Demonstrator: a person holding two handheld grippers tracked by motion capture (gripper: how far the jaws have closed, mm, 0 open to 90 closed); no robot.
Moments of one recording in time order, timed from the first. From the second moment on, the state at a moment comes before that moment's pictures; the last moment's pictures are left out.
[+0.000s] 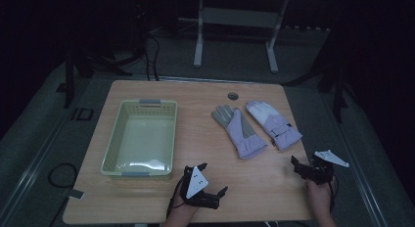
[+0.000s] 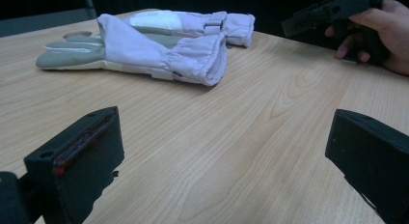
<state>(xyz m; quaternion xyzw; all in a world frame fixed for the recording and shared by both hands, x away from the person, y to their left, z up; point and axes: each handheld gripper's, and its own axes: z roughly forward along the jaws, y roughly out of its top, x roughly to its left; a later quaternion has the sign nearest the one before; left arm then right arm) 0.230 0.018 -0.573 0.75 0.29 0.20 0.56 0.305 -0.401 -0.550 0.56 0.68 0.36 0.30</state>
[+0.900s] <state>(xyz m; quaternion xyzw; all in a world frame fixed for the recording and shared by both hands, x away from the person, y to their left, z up) 0.231 0.017 -0.573 0.75 0.30 0.20 0.56 0.324 -0.396 -0.441 0.50 0.70 0.41 0.29</state>
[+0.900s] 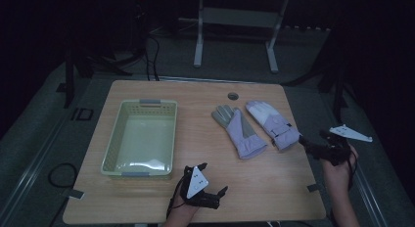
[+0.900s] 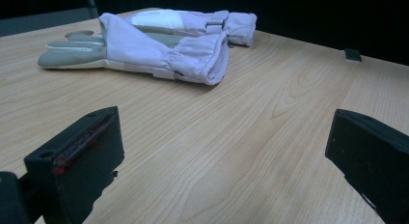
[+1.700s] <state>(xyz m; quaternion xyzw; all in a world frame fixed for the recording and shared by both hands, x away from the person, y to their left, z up) 0.230 0.017 -0.573 0.75 0.29 0.20 0.56 0.369 -0.339 -0.372 0.46 0.73 0.43 0.29</state>
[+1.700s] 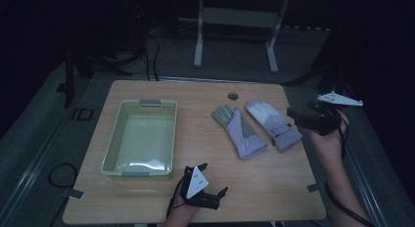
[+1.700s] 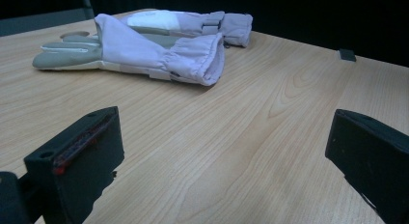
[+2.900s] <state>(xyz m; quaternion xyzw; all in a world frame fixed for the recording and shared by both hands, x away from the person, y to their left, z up) 0.231 0.018 -0.573 0.75 0.29 0.19 0.57 0.467 -0.223 -0.451 0.44 0.81 0.35 0.17</state>
